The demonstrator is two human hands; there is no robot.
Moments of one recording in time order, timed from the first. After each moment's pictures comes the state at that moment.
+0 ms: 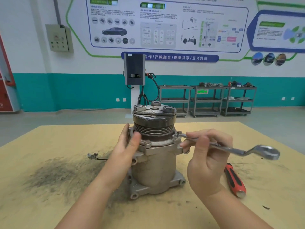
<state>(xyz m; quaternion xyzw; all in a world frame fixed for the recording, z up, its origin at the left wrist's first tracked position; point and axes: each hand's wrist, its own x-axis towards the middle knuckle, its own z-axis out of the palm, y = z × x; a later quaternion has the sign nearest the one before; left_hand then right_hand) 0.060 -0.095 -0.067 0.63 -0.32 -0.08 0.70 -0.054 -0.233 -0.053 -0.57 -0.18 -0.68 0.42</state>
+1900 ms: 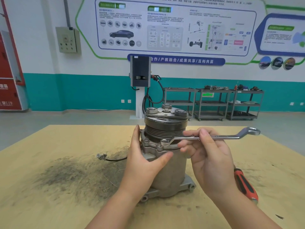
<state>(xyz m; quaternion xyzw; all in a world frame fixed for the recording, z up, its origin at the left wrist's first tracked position) 0.036 -0.105 -0.082 0.64 -0.33 0.06 0.69 -0.065 -0.218 -0.032 -0.49 -0.10 -0.42 0.76</state>
